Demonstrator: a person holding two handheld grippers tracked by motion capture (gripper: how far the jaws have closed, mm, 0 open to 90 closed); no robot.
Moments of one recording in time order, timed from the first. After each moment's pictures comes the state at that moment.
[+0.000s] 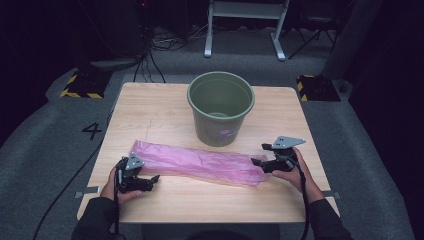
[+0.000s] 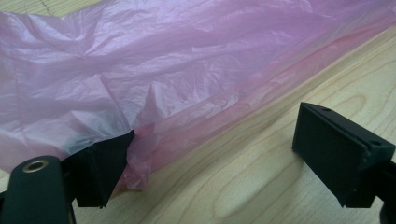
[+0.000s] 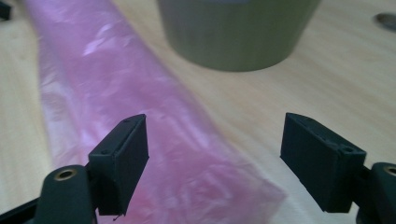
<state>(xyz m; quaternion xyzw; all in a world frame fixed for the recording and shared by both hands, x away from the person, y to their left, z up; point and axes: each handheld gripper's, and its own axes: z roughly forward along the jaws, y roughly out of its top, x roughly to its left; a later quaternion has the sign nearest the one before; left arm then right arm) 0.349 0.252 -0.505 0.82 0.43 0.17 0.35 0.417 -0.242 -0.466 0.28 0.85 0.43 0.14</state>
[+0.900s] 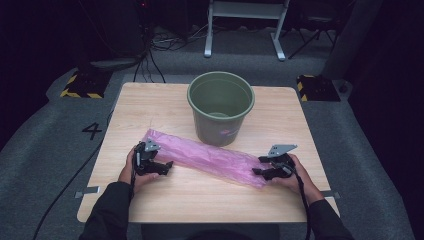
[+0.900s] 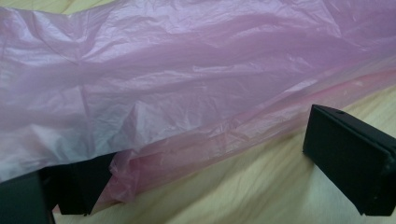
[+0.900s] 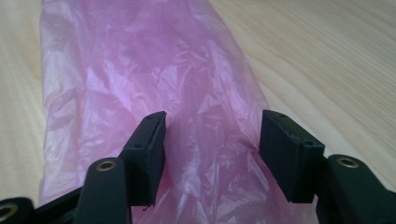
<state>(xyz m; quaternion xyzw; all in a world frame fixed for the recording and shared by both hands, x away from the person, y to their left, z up) 0.409 0.212 -0.504 0.82 0.43 0.17 0.33 0.417 -0.248 -0.494 0.27 0.89 0.36 0.11</state>
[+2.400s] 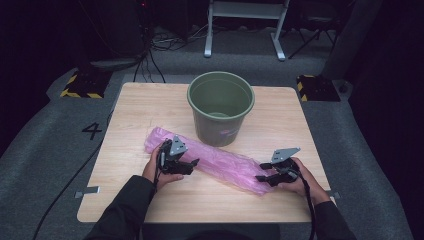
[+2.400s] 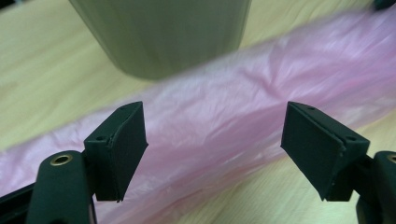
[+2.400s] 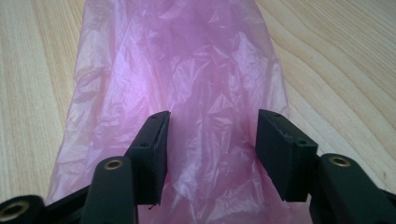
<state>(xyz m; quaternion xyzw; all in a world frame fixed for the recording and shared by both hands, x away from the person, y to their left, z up) 0.392 0.133 -0.470 0.84 0.33 0.19 0.38 0.401 -0.255 -0.490 0.22 0.91 0.35 0.06</state>
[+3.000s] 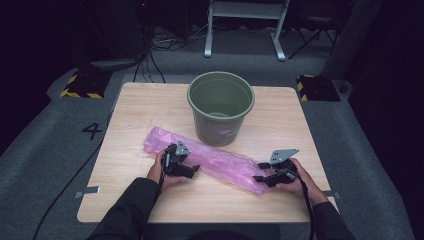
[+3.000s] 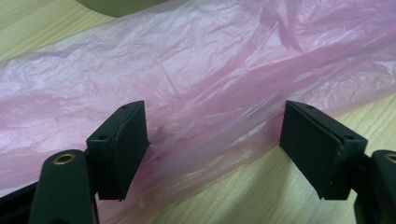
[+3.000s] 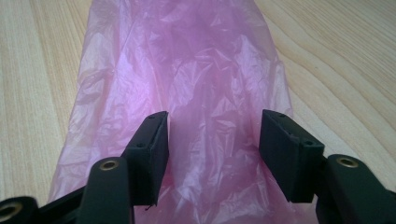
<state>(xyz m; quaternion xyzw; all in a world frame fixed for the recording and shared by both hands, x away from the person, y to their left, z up) 0.405 0.133 -0.500 0.86 0.35 0.14 0.35 0.400 -0.250 -0.493 0.21 0.90 0.37 0.07</state>
